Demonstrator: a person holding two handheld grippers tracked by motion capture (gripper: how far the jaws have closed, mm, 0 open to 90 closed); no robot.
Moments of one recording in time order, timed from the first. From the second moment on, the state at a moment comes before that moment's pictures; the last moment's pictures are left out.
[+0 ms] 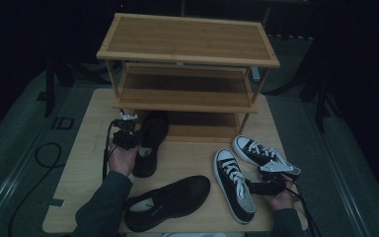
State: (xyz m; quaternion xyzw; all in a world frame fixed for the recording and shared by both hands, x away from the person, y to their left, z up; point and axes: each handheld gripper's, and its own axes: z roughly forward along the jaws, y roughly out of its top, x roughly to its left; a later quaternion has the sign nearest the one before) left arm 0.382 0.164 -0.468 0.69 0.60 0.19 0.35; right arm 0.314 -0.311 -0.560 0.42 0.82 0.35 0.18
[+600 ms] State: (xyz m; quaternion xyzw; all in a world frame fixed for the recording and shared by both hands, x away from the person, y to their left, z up) left arm 0.407 0.153 -0.475 0.65 0.64 0.19 0.36; right arm 0.314 -0.311 -0.560 0.42 0.82 0.35 0.18
